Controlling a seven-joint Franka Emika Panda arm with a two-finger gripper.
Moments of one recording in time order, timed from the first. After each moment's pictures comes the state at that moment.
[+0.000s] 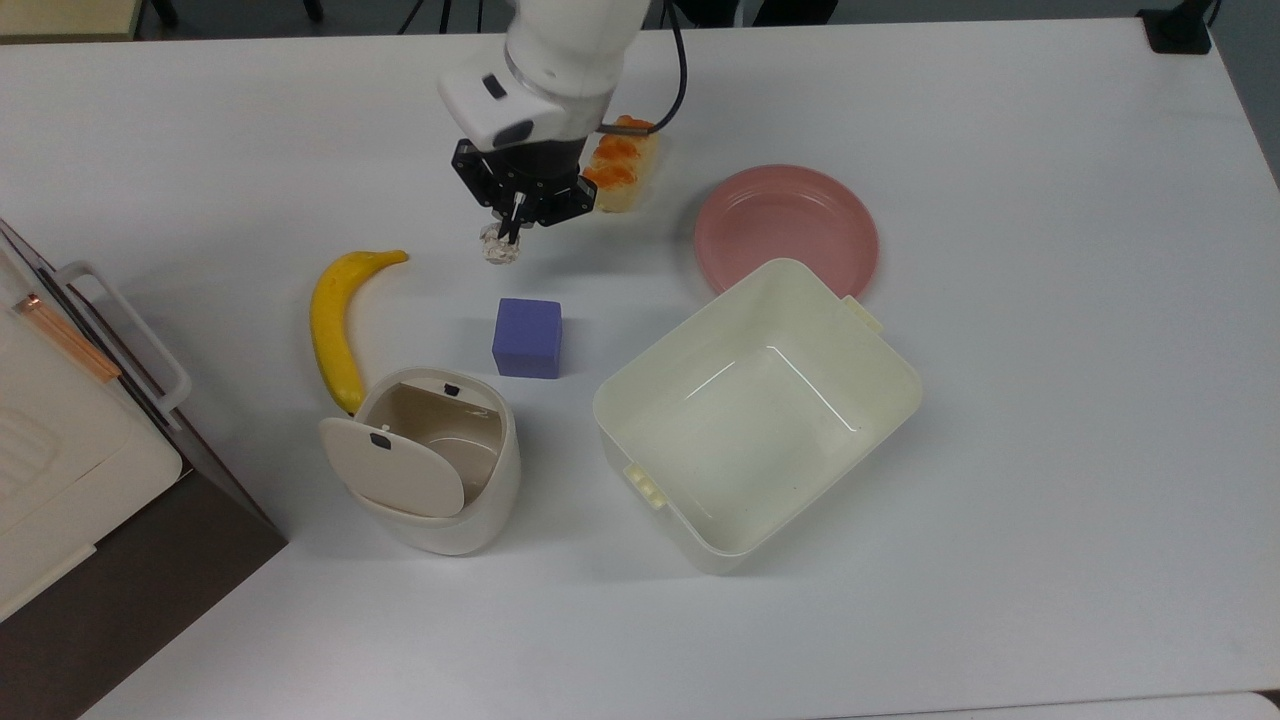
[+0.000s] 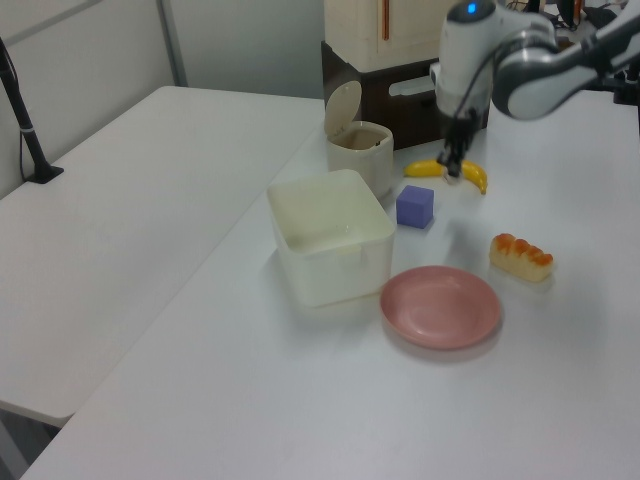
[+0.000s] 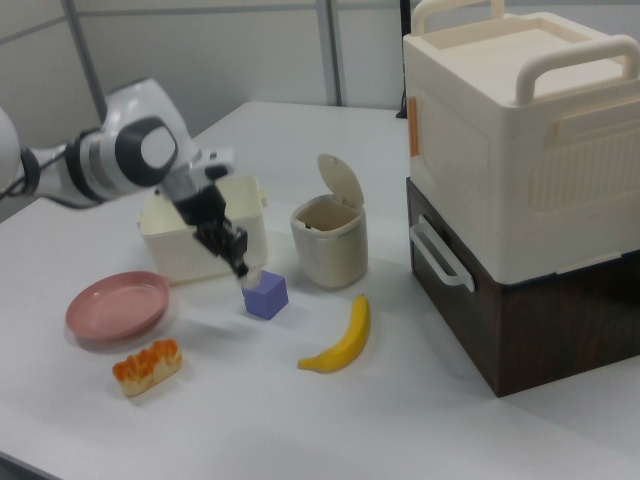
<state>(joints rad) 0.15 0.10 -0.08 -1.99 -0.34 2.16 0.42</state>
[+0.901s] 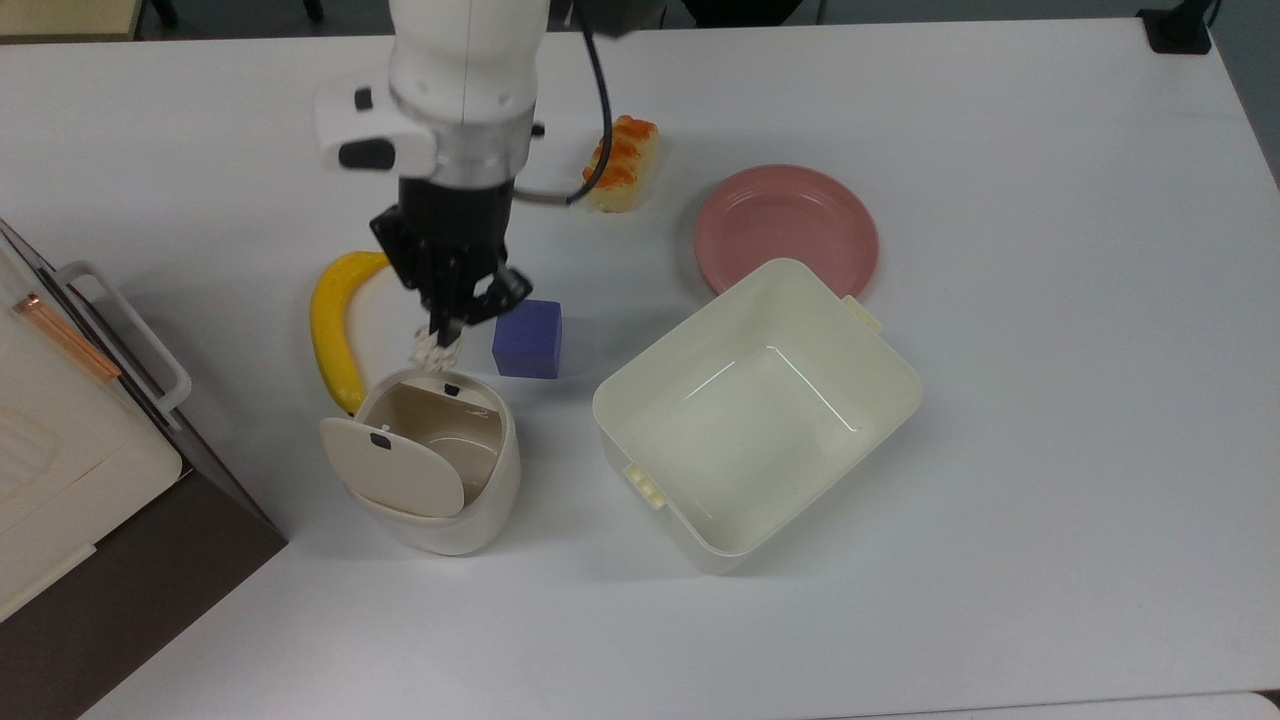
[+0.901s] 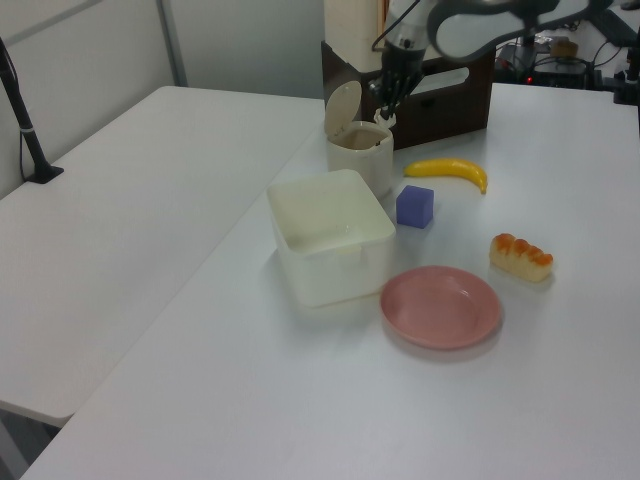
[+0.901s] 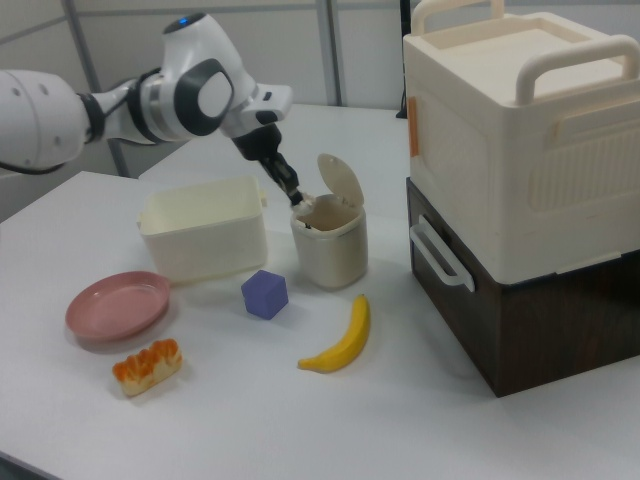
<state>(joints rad) 0.05 0.37 -0.09 -1.49 -0.21 2.16 0.64</state>
